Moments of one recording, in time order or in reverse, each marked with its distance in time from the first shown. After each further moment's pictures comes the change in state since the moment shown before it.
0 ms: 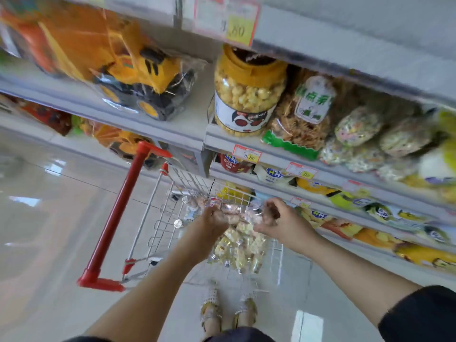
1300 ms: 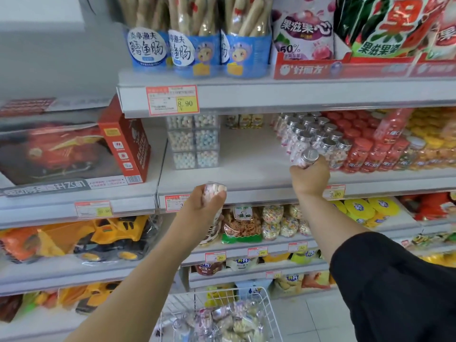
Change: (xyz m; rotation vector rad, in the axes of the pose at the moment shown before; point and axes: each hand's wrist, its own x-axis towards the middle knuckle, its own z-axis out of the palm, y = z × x) left_hand -0.081 0.244 -0.210 -0.305 0.092 0.520; right_hand -0.044 -0.148 -0.234 0.425 1.523 0.091
